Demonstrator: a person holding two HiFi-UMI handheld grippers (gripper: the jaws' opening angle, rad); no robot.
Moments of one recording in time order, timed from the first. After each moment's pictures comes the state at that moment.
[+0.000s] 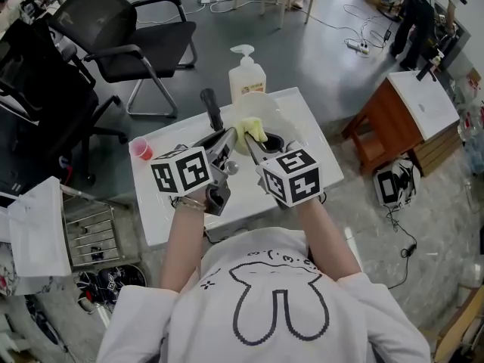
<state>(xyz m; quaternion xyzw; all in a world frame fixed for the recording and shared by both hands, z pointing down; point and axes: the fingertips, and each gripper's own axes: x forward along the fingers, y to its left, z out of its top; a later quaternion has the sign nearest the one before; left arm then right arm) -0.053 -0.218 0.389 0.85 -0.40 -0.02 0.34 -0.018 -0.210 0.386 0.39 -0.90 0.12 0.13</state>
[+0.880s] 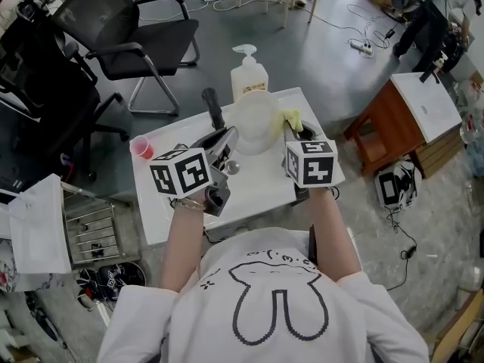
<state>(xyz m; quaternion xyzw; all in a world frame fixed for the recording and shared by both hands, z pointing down) -0.047 -0.218 0.381 0.86 -0.40 -0.03 0.33 0.082 -0.257 0.414 0.54 -0.81 0.14 0.17</state>
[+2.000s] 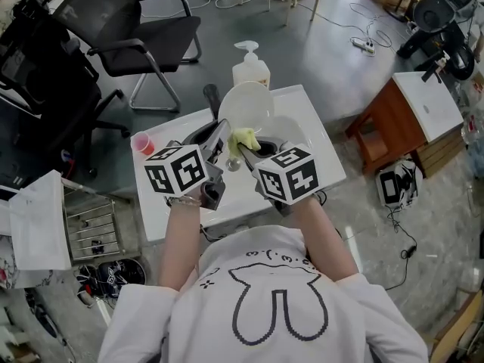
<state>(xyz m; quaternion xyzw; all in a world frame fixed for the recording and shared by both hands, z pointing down) -0.071 -0.222 0.374 0.85 -0.44 -0.03 0.29 -0.038 -0.188 0.410 0.32 -0.91 0.19 0.17</state>
